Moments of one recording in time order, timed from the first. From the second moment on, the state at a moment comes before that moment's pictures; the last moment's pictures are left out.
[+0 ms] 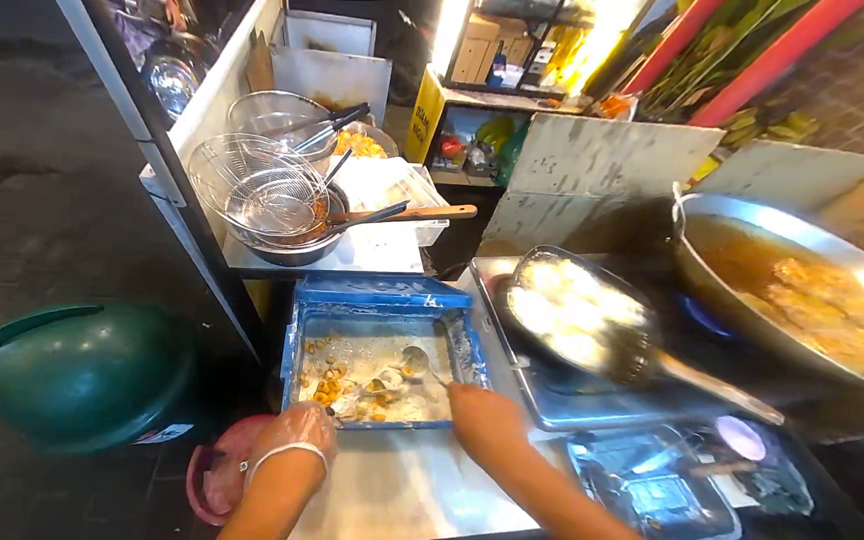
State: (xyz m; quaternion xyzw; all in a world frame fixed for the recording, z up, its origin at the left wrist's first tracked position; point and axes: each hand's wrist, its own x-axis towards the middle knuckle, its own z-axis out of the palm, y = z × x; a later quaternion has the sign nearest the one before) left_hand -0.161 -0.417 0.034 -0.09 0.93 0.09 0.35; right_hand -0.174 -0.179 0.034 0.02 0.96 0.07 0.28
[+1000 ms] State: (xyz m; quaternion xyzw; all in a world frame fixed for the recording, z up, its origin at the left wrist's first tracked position) left_hand -0.137 -0.403 0.083 -0.08 0.95 0.11 0.29; right_hand -0.150 -0.135 0.032 -0.13 0.98 -0.01 0.14
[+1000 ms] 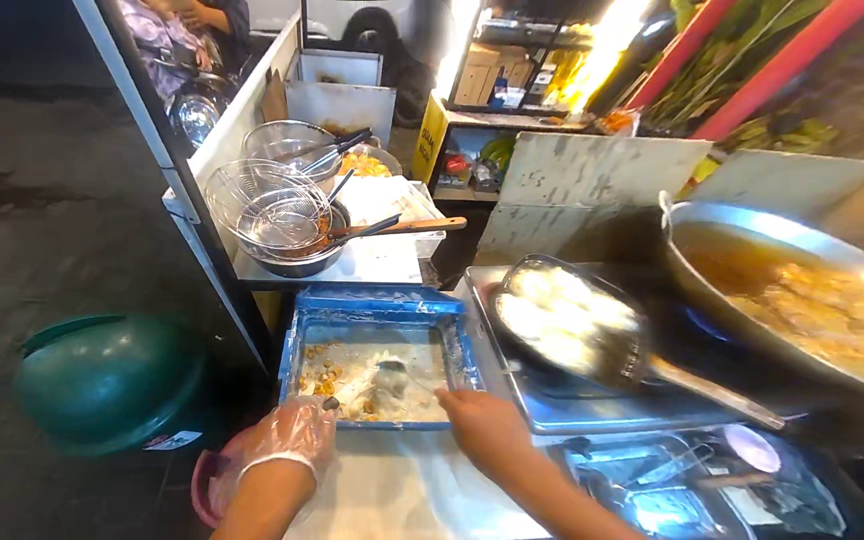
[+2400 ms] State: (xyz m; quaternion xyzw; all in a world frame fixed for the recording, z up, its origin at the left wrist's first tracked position) left_hand -0.147 -0.412 0.045 -0.11 0.93 0.06 0.34; right_hand -0.233 -0.122 -0.008 -0.35 0.90 0.11 0.24
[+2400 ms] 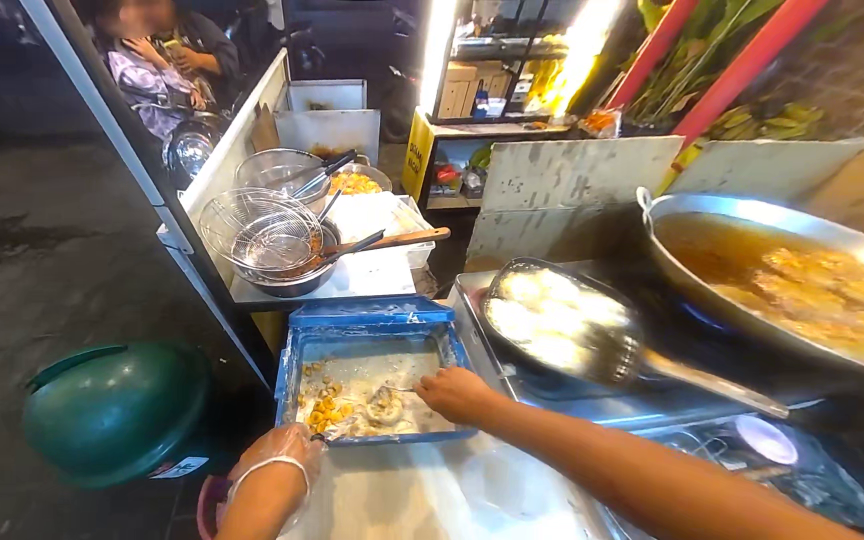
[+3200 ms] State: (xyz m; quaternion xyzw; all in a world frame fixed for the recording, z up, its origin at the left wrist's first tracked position) left_hand -0.175 -0.359 0.056 -0.06 0.93 -0.01 0.36; right_hand -0.189 -0.192 0.036 -0.12 0.92 0.04 0.37
